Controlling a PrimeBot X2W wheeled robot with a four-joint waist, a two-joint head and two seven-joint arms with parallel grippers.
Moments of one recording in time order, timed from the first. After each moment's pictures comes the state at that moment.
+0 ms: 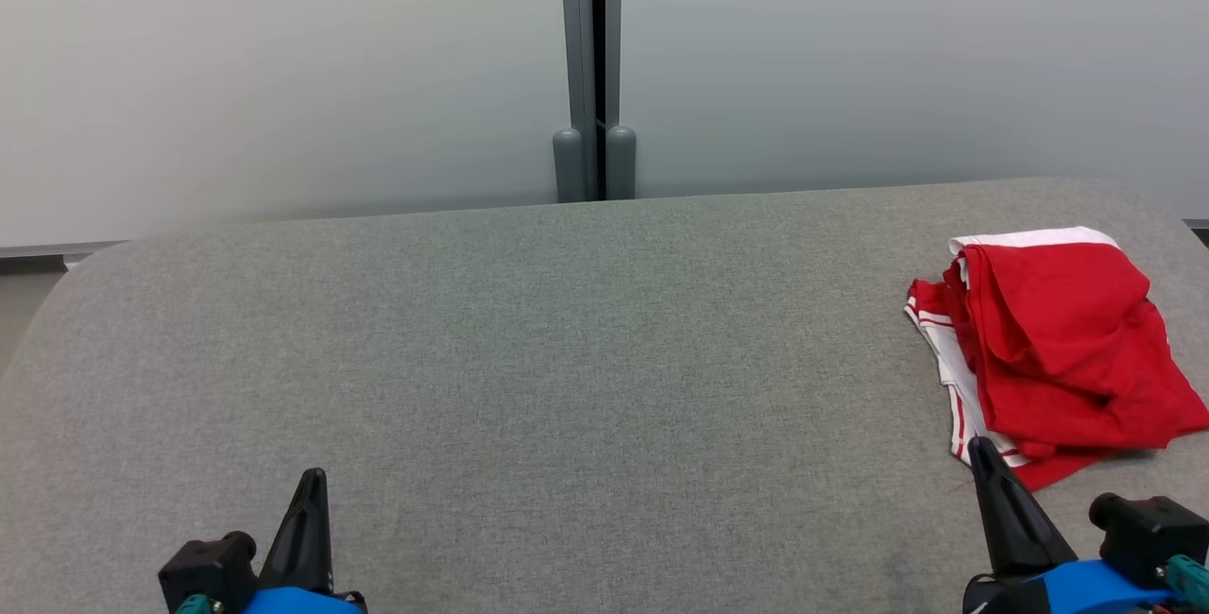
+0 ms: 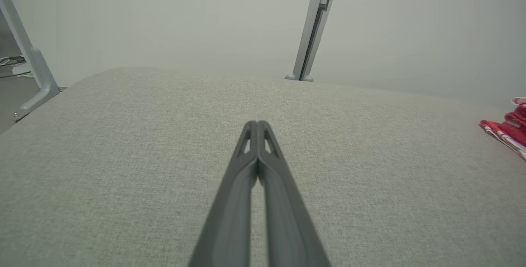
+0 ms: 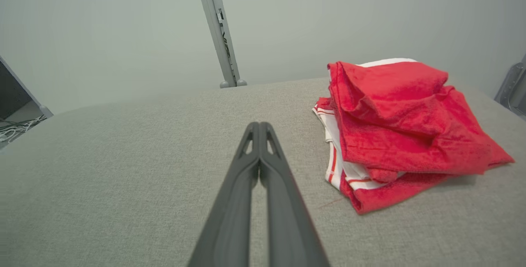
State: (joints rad) left arm 0.06 0.26 -0.26 0.18 -0.46 0.12 -0.15; right arm 0.11 -0.05 -0.06 -0.02 0.23 0.13 0.01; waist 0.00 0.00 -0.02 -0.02
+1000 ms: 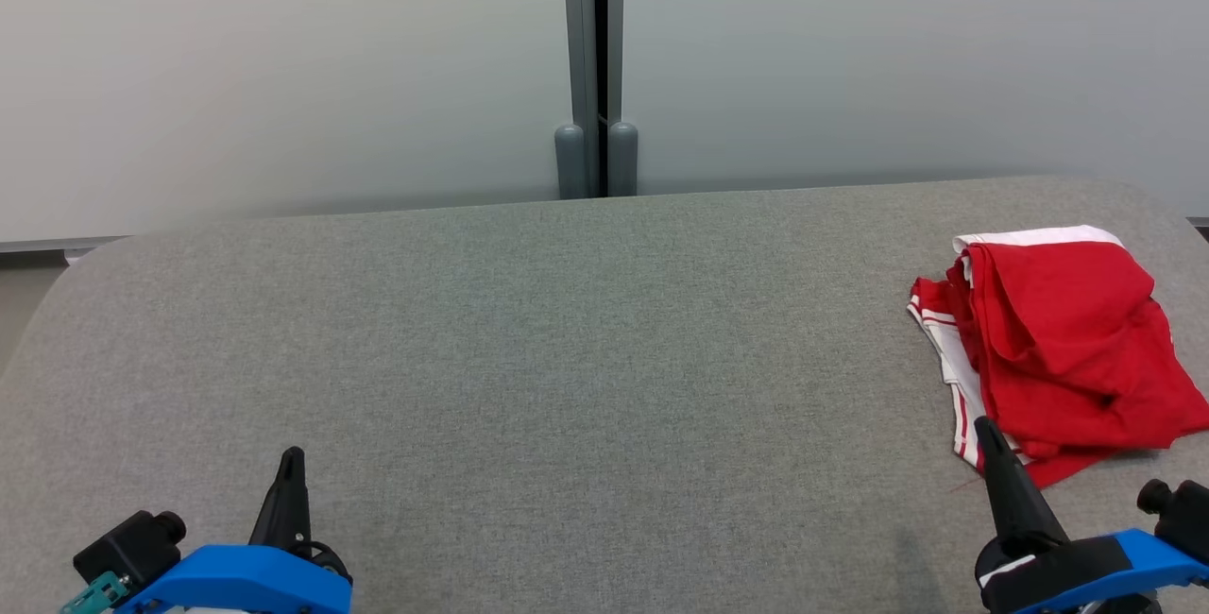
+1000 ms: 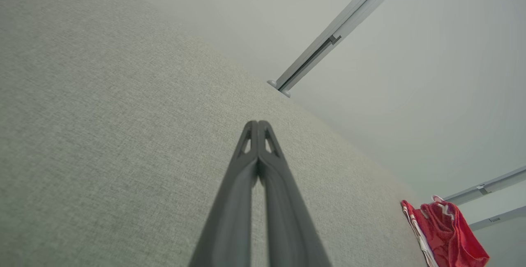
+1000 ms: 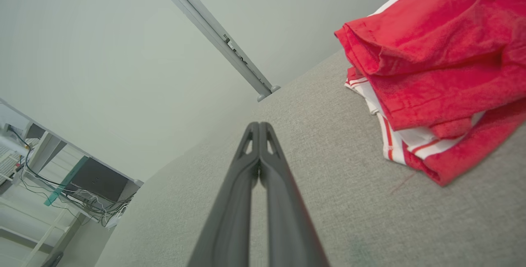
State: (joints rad) left arm 0.01 0.19 -0.14 0.21 -0.88 0.03 -0.06; right arm 0.04 -0.05 -0.07 0.08 0.73 0.13 0.04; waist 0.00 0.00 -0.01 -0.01
